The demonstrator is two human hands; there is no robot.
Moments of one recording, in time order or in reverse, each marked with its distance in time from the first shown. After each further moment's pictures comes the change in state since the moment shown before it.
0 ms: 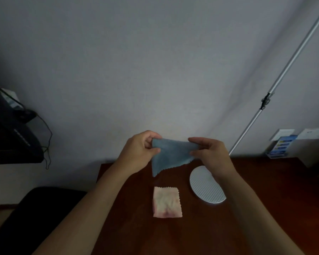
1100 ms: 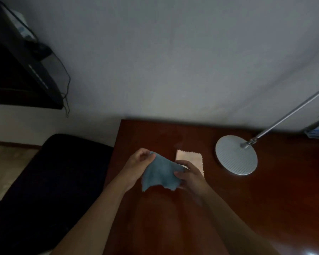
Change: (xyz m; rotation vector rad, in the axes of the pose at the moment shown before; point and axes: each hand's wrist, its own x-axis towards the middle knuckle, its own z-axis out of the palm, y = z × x) left_hand -0.103 -0.197 0.019 -0.512 -0.100 -0.671; right_hand -0.061 0.173 0.147 0.332 -0.346 0.592
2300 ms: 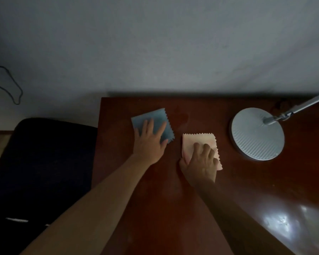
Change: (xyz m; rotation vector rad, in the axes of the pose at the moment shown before) left_hand 0.170 -0.066 0.032 1.348 -0.037 0.239; right_hand 0.121 0.062 -0.013 -1.513 0.642 -0.092
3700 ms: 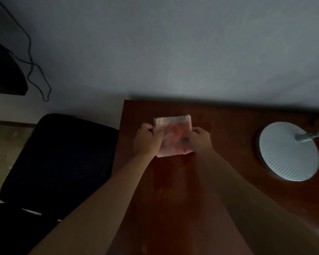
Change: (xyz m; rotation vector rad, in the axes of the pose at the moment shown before) left_hand 0.010 -0.058 -0.017 -0.735 0.227 -0.553; right_hand 0.082 -0.094 -0.040 1.086 -0.383 0.322
